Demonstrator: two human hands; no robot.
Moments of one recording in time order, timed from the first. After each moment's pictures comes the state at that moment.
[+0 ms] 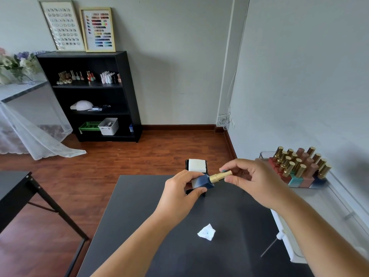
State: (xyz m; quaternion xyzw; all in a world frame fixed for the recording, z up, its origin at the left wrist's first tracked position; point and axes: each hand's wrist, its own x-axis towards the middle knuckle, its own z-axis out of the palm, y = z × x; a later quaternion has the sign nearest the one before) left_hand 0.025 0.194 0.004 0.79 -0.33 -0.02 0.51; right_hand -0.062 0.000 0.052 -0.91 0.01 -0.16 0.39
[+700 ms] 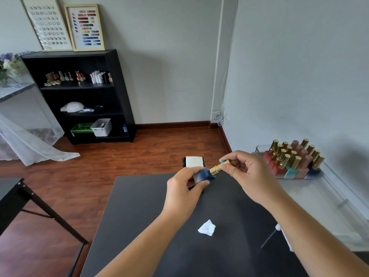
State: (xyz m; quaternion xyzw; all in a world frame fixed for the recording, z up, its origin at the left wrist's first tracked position) left_hand 0.021 0.180 -0.003 0.77 -0.28 -0.02 0.58; right_hand -0.060 0.022 0.049 -0.87 0.08 -0.25 0.43
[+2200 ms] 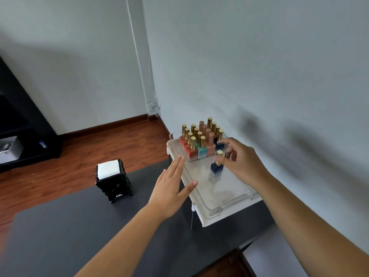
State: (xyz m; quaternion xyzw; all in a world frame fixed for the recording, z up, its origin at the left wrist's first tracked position) left_hand -0.036 0.027 -0.046 0.80 -0.53 -0.13 0.26; right_hand -0.182 -0.137 0.011 -0.87 0.31 -0.24 0.29
